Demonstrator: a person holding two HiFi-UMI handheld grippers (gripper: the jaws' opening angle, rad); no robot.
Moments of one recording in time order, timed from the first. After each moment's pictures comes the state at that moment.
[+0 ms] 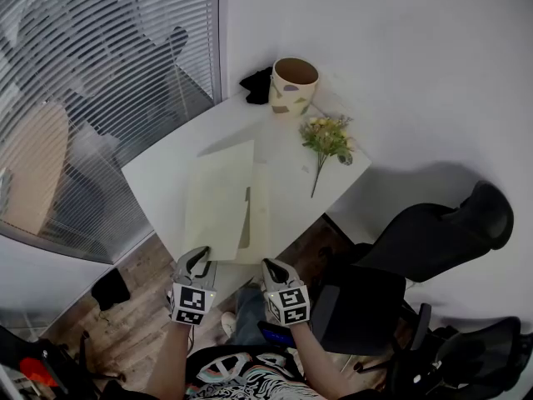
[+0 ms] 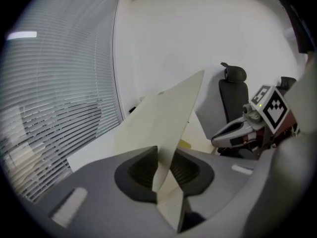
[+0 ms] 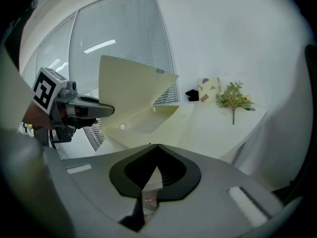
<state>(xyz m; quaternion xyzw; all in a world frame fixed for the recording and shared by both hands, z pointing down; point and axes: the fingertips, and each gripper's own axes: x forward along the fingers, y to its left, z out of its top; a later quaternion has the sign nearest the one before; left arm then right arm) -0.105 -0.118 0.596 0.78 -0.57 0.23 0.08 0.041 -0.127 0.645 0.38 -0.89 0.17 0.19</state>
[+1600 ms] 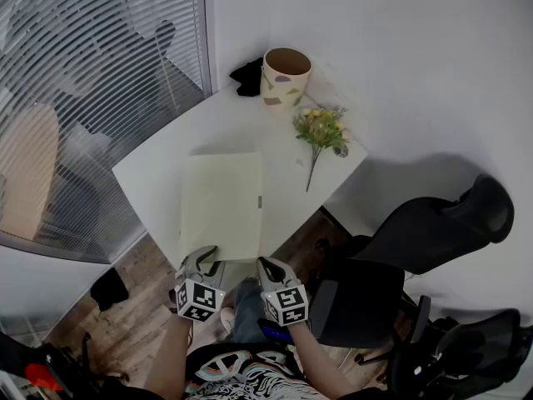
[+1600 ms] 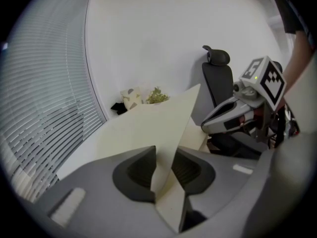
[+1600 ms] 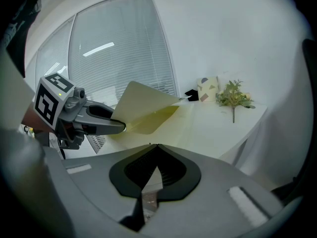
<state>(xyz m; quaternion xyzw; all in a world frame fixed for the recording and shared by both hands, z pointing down) -0.065 -0.126 0.632 0.81 -0.49 0.32 0.06 0.043 -0.127 0.644 0.38 -0.89 0.19 0.18</state>
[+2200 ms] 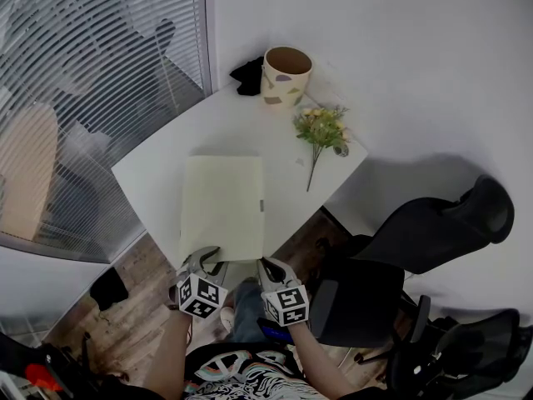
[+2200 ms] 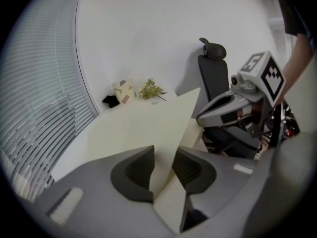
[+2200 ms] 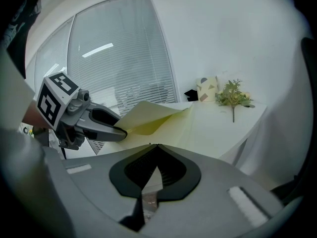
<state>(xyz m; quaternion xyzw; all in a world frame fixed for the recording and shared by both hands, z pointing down) -0.058 -0.123 0.649 0.82 -0.44 0.36 0.09 0.041 -0.127 0.644 0.38 -0.89 0.19 0.17</state>
